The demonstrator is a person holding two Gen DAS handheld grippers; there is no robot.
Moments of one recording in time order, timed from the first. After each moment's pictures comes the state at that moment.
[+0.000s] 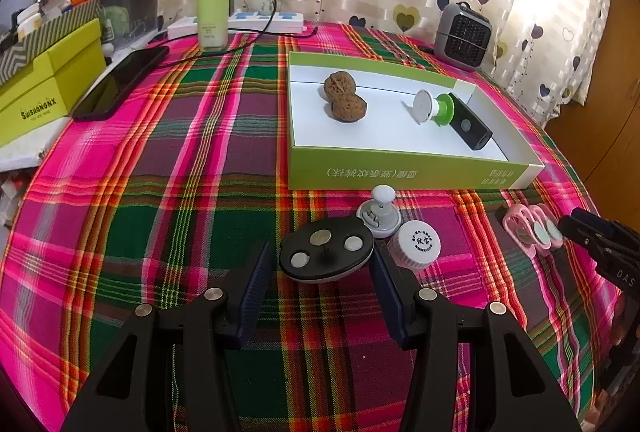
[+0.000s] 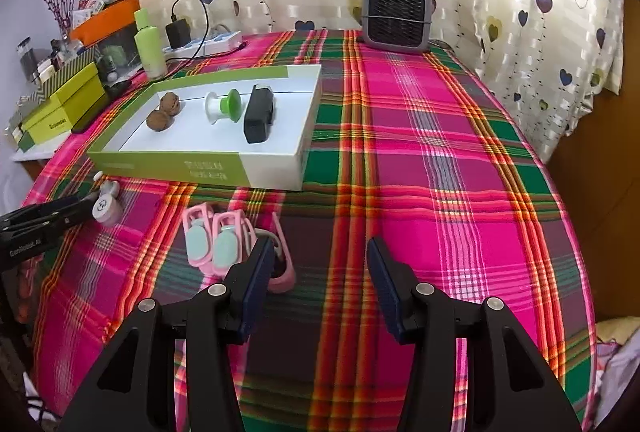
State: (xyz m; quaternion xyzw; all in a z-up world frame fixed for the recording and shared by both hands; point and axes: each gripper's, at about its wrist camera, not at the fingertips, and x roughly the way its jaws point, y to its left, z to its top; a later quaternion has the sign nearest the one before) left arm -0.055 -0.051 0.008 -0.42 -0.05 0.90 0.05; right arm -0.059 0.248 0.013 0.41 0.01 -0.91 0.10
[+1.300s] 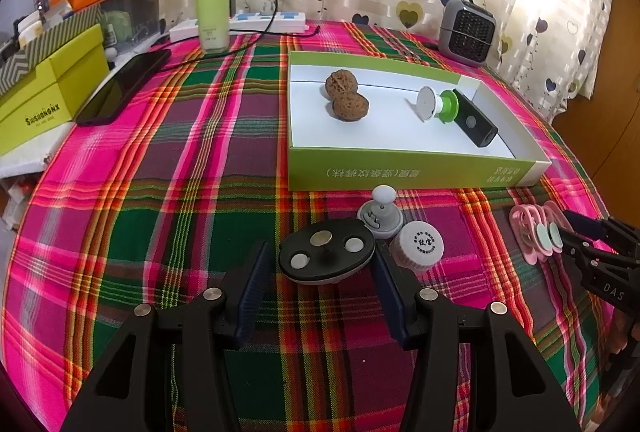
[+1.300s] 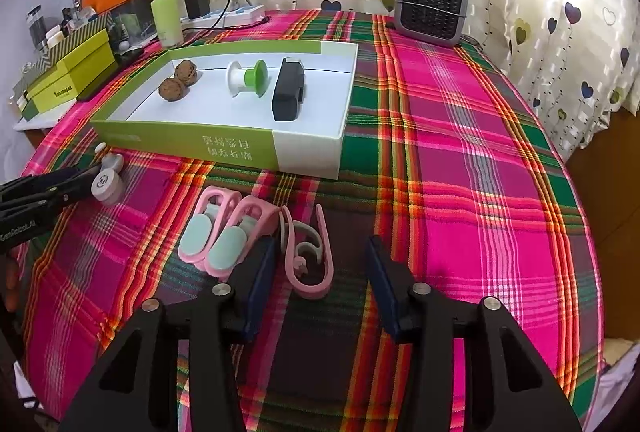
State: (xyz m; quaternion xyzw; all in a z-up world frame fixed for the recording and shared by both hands) left arm -0.056 -0.046 0.008 -0.42 -0.04 0.90 0.04; right arm -0.068 0.223 0.002 0.43 0.06 -0.89 0.11
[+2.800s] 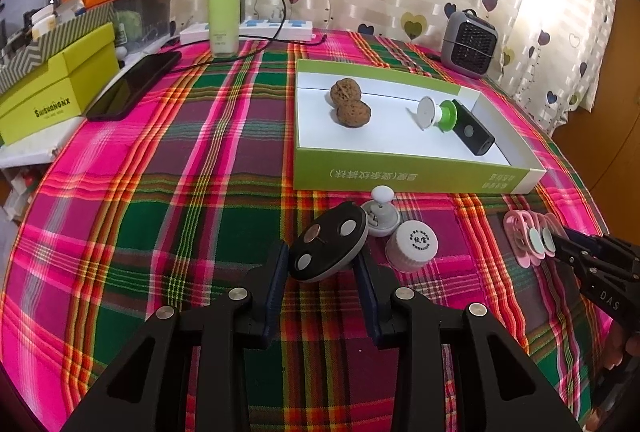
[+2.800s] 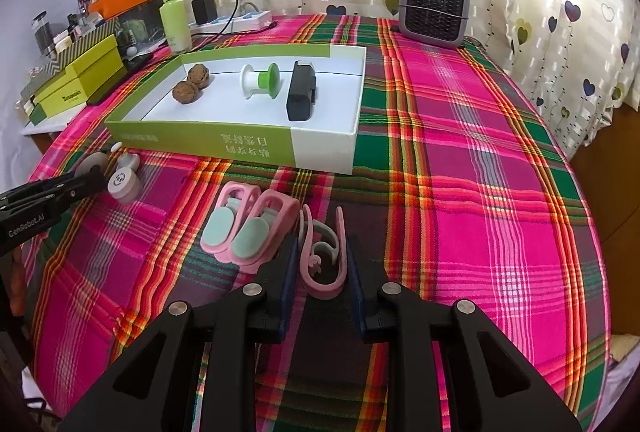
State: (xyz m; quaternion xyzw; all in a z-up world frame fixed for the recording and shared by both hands) left arm -0.046 -0.049 0.015 -0.41 -0.05 0.91 0.03; right arm -0.057 0.218 0.004 0.42 0.04 -0.90 0.12
